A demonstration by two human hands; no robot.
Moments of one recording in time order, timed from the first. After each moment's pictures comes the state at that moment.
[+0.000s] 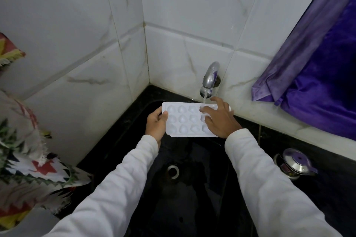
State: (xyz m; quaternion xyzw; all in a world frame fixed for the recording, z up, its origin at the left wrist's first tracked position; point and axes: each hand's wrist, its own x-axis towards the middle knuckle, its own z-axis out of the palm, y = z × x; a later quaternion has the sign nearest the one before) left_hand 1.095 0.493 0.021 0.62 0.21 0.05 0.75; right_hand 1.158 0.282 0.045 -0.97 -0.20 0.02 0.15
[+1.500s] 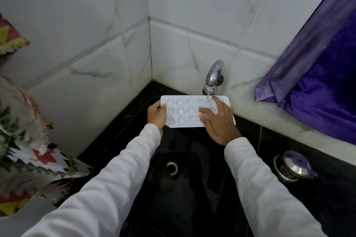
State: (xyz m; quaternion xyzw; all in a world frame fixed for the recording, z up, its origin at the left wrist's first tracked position) left_hand 1.117 0.495 0.020 0.61 0.28 0.08 0.73; right_hand 1.147 0.278 0.018 -0.95 -0.22 -0.05 0.19
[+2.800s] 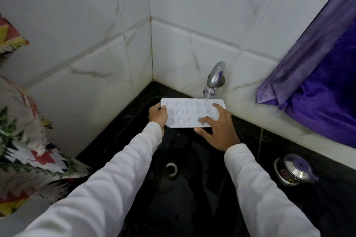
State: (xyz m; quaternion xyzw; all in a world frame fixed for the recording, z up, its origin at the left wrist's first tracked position) left_hand 1.140 0.498 -0.001 0.61 0.34 0.06 0.71; right_hand 1.144 0.273 -0.003 -0.95 -0.23 -0.06 0.20
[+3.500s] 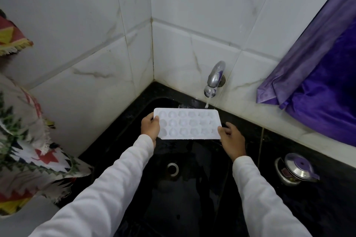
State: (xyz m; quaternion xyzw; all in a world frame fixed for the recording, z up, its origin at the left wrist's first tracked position) left_hand 1.098 0.514 -0.016 0.64 0.33 0.07 0.69; right_hand 1.126 0.256 -0.016 -0.86 0.11 0.05 0.50
